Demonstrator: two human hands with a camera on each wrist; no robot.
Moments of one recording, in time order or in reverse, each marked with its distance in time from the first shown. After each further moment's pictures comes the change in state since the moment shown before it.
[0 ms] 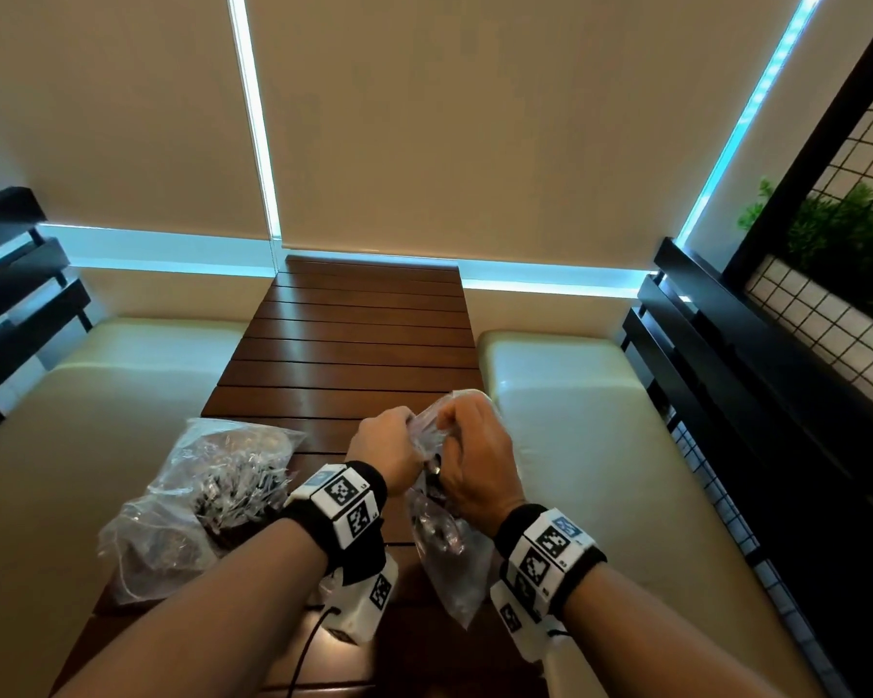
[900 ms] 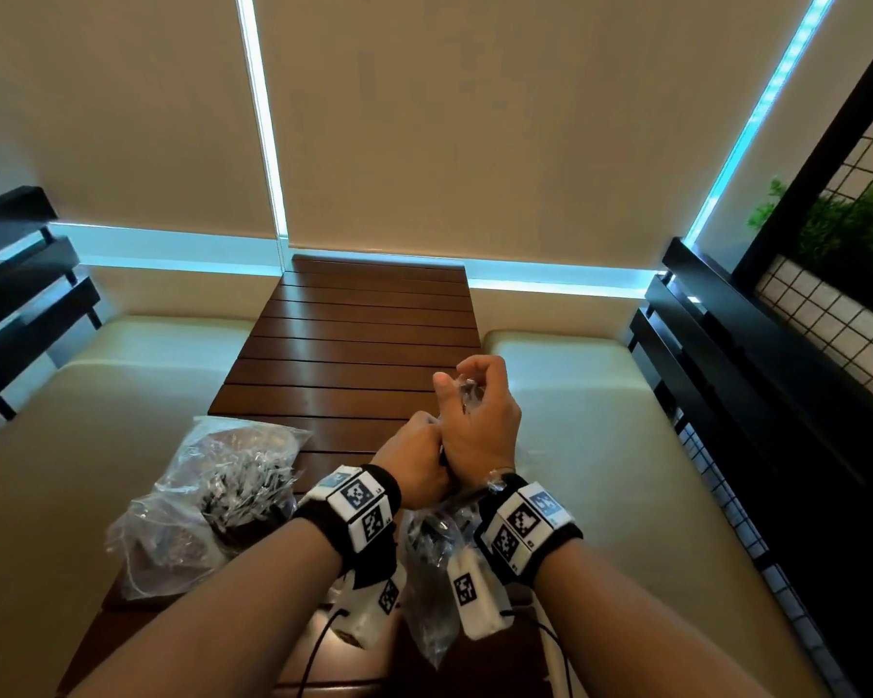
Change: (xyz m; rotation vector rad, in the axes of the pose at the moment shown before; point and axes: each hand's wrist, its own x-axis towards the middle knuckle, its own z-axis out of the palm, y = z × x) left_hand -0.006 0.008 0.006 -0.058 -0.205 0.308; right_hand 0.031 0.003 0.018 0.144 0.258 0.342
